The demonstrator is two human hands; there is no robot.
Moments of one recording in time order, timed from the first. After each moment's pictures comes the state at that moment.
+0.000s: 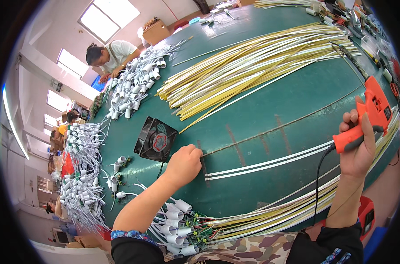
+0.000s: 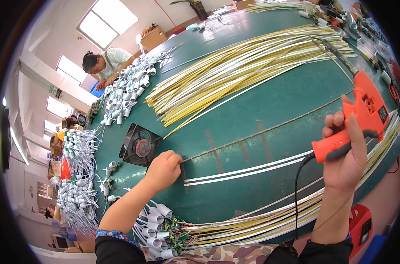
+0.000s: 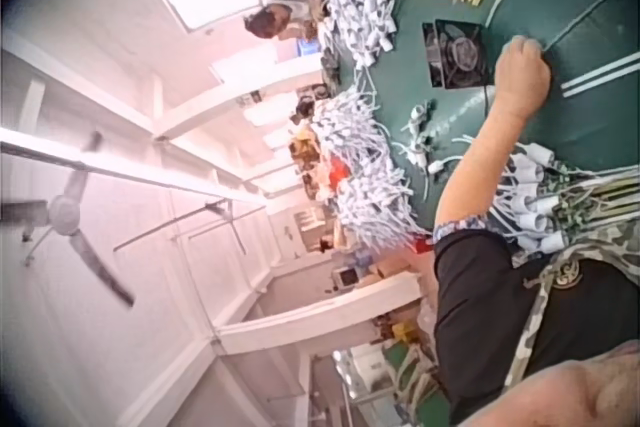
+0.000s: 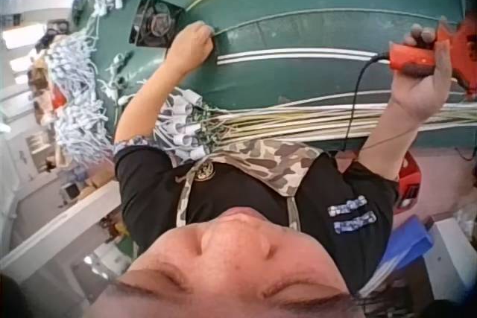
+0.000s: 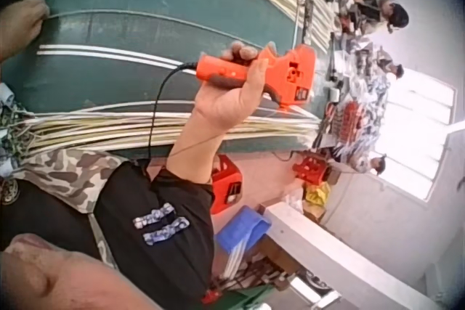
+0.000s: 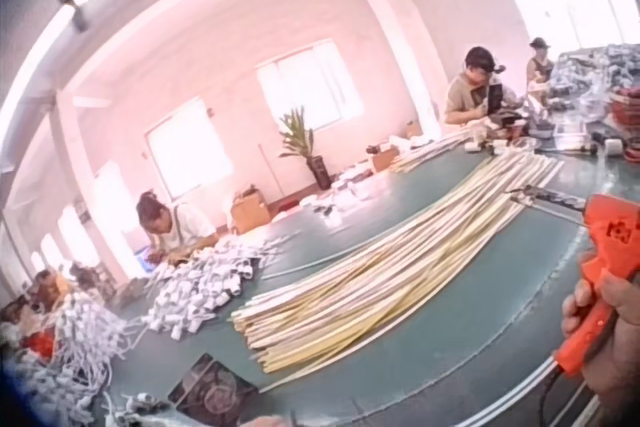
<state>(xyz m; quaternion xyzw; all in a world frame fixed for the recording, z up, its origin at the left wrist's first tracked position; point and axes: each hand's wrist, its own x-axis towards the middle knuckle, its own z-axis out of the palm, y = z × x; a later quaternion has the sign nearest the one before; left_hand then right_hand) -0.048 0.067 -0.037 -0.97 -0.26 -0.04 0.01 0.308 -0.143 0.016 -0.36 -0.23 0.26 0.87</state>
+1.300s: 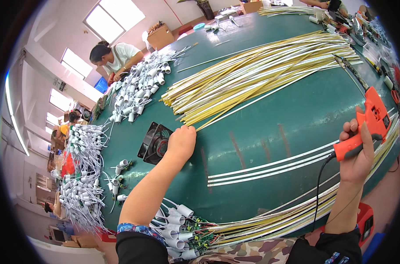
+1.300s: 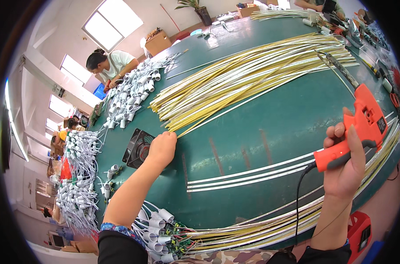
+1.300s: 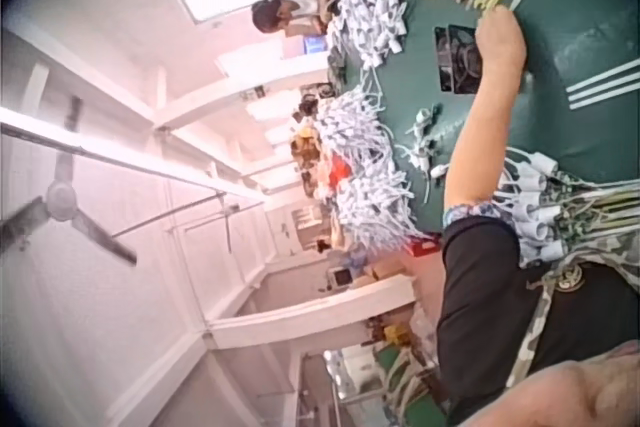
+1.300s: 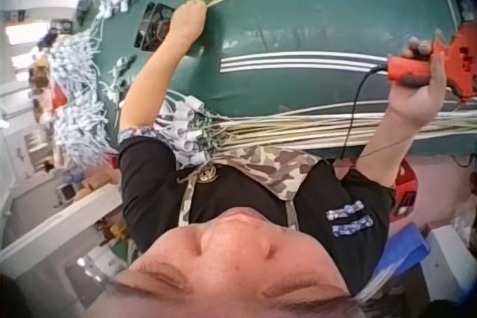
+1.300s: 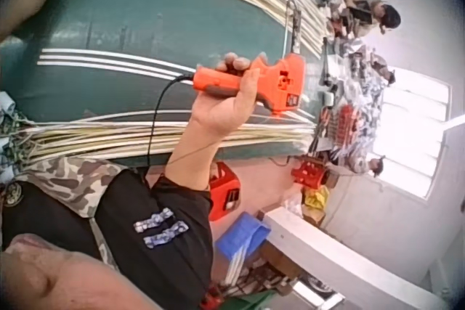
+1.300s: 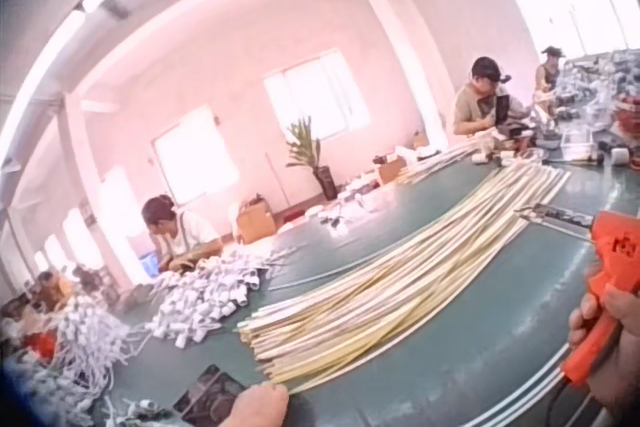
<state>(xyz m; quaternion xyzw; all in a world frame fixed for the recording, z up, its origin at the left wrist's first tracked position) -0.021 0.143 -0.042 -0.90 -0.40 0.06 0.16 0.308 -0.139 0.015 -0.37 -0.19 0.25 0.88</state>
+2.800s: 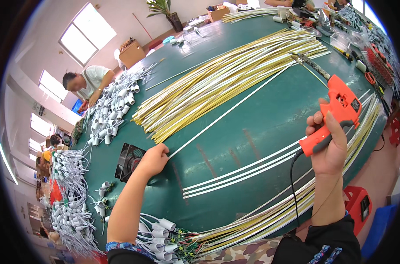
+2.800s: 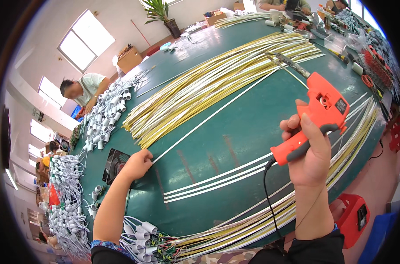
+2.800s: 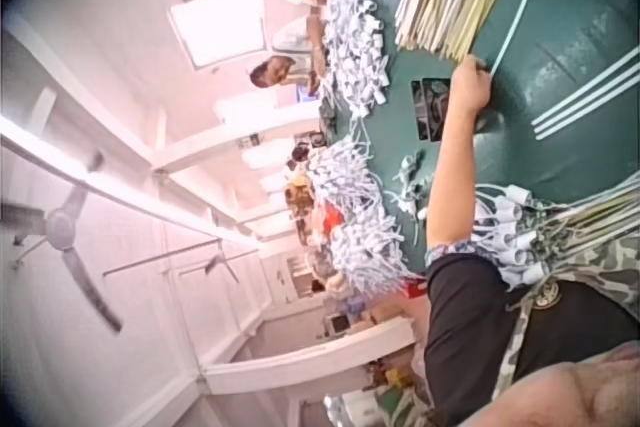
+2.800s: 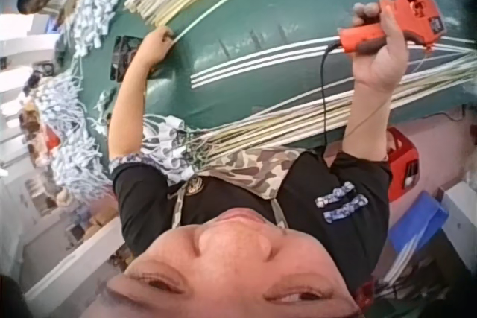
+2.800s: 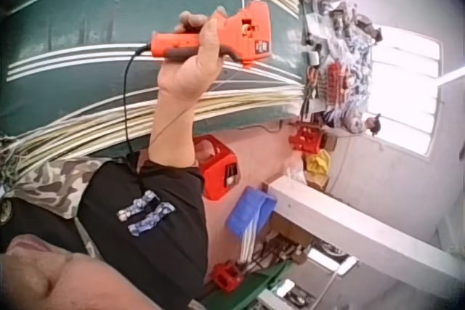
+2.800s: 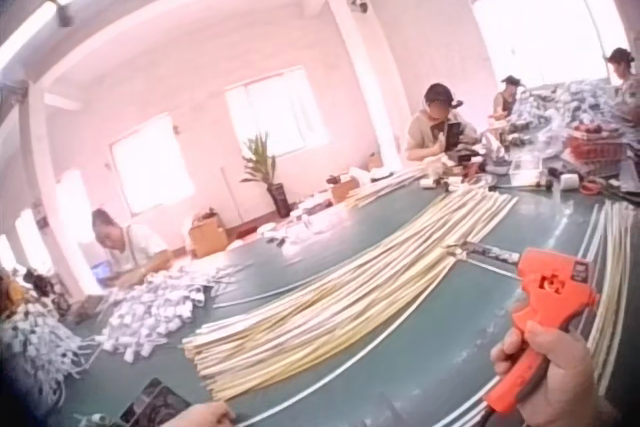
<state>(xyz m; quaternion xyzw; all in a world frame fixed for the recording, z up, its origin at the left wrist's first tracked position) -0.023 0.145 -0.026 -0.87 -0.44 0.01 -0.22 0.310 -0.145 0.024 -0.36 -0.15 0.27 0.88</state>
